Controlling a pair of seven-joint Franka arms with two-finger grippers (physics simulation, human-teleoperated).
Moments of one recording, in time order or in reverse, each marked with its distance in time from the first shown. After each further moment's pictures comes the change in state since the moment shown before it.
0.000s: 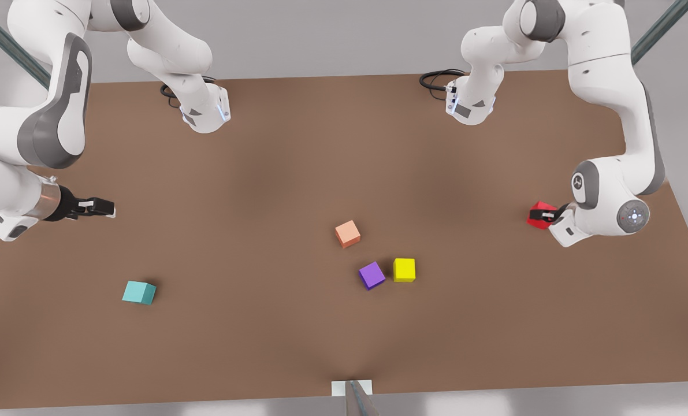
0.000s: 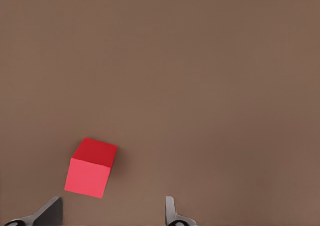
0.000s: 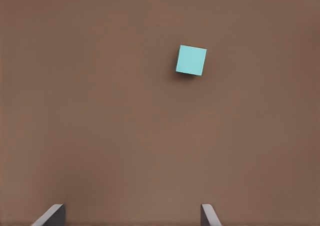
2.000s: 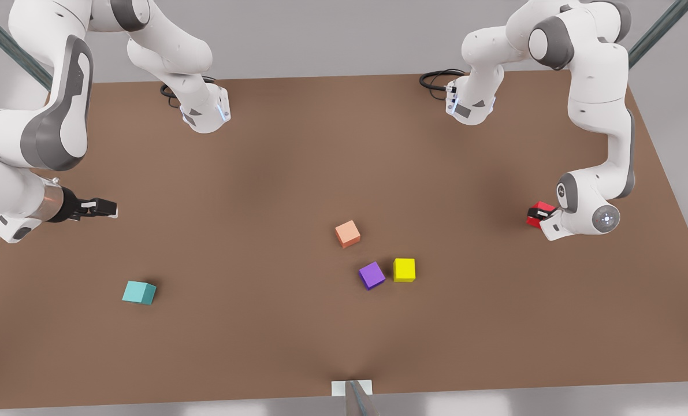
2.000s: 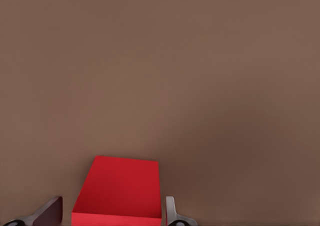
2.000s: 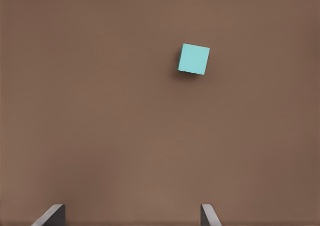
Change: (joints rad) left arm 0.103 0.145 0.015 -0.202 0.096 0.334 0.178; right arm 0.001 0.003 0.002 -0.009 0.001 0.003 -0.012
